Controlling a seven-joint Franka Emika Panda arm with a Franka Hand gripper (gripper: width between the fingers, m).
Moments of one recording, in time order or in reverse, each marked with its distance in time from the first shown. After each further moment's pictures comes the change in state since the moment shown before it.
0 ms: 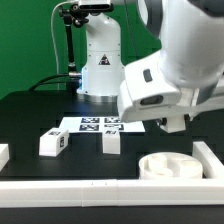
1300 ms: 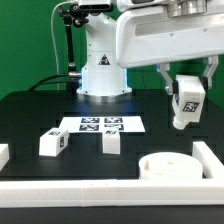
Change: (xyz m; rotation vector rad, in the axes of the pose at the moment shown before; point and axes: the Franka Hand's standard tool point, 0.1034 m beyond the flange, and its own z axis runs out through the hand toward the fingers) arm 0.016 -0.002 -0.094 -0.028 0.849 0.010
